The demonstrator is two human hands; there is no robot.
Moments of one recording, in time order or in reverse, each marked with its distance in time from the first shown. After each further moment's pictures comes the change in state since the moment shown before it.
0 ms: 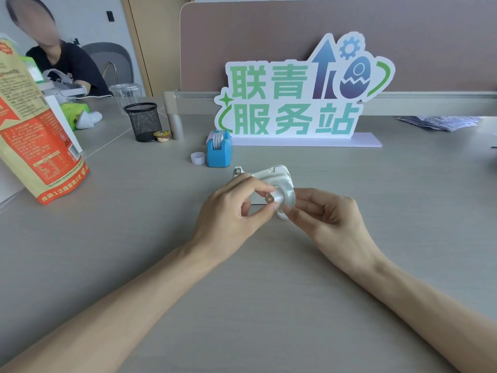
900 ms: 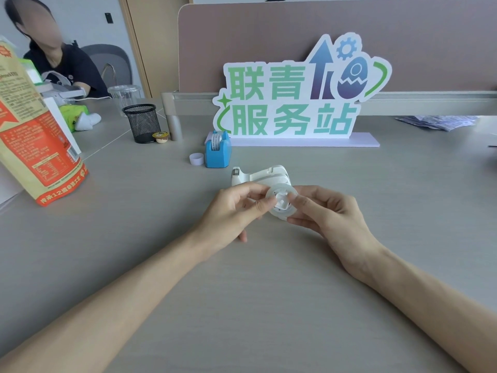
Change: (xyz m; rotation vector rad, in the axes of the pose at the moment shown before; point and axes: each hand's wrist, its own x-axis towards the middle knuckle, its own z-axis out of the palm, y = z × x) left_hand 0.007 0.006 -0.006 -0.546 -0.300 -0.562; right_hand 0.007 0.000 -0.006 0.224 0.043 0.217
